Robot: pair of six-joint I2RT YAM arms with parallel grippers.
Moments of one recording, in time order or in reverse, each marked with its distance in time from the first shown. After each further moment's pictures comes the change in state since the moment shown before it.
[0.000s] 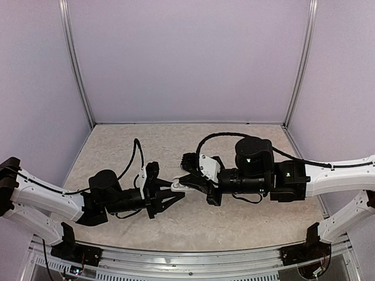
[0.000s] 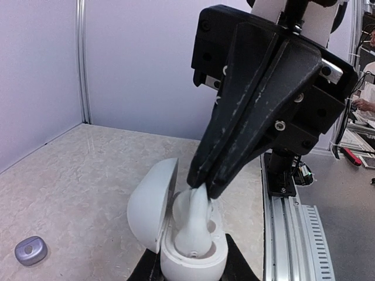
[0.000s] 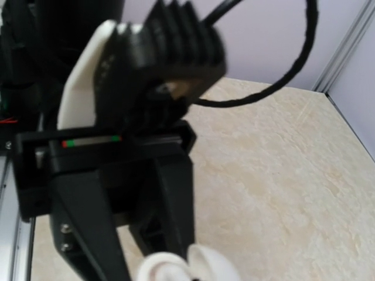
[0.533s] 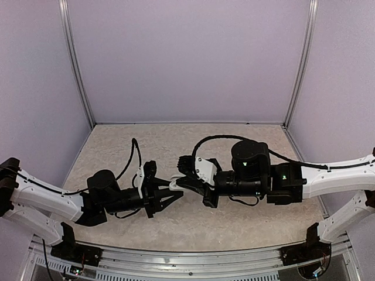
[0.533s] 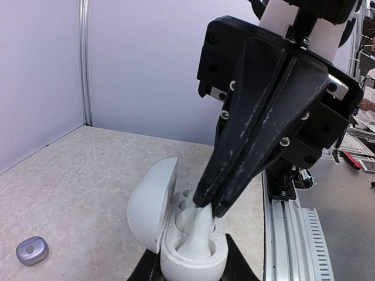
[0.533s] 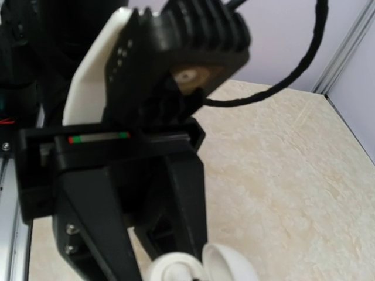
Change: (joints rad) left arm 0.014 -0.007 -0.013 0.029 0.001 -0.018; right arm 0.023 0.029 0.000 0.032 0.029 0.003
